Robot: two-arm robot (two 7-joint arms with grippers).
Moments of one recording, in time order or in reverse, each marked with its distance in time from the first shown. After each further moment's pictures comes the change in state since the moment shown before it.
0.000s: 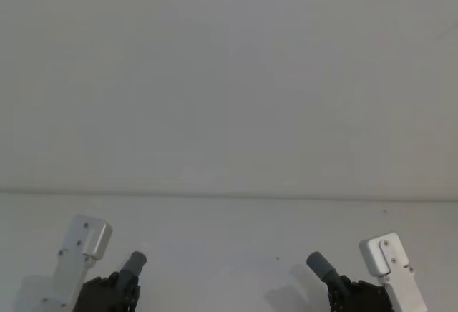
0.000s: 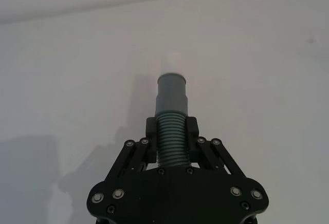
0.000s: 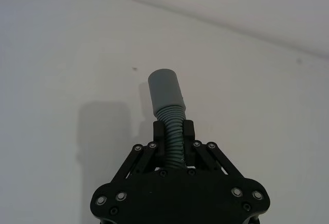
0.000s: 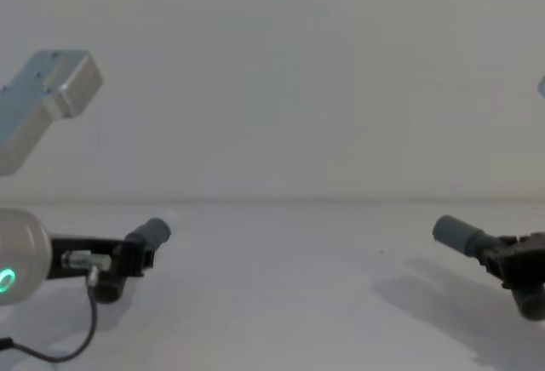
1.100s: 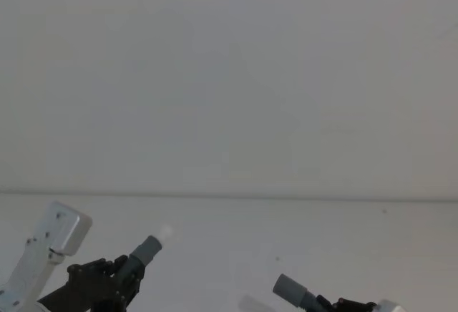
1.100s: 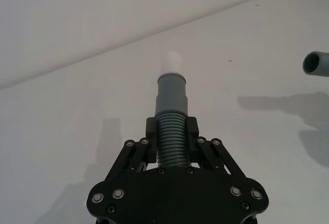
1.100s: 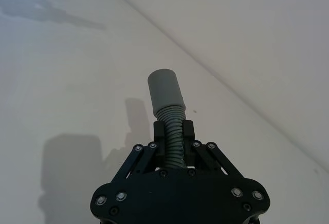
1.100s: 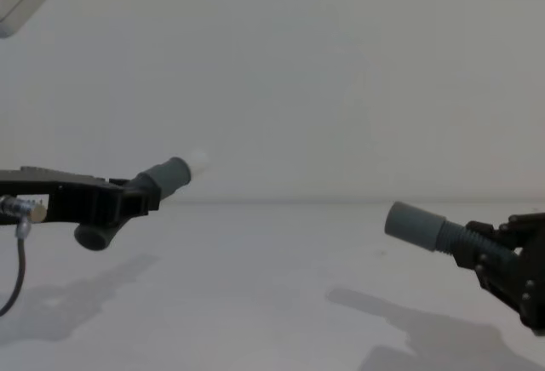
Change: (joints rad) left arm 0.042 0.199 -0.053 -0.109 -0.086 -0.129 -0.301; right arm -0.112 0.237 -0.054 -0.054 -0.127 -0.510 0.212
